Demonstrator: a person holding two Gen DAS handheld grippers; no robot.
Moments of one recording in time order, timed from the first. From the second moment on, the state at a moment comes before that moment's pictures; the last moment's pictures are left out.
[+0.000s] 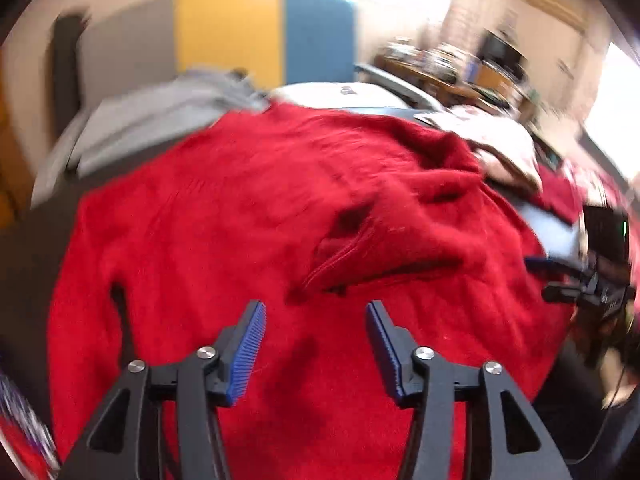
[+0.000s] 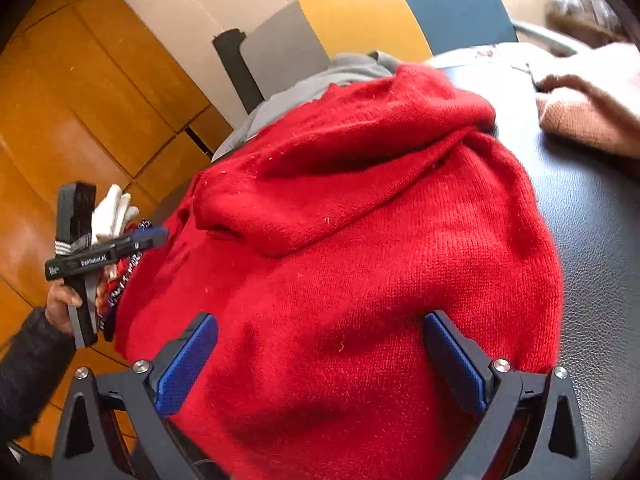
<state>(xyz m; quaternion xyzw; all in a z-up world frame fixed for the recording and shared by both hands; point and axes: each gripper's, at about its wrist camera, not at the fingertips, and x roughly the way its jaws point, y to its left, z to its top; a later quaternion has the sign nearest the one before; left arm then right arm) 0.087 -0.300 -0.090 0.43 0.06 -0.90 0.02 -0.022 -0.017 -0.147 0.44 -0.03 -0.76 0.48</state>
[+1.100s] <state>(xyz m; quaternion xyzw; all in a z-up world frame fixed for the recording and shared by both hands) 0.103 -0.360 -0.030 0.40 0.19 -0.90 -0.04 -0.156 -0.033 -0.119 0.47 -0.25 -0.73 0.43</state>
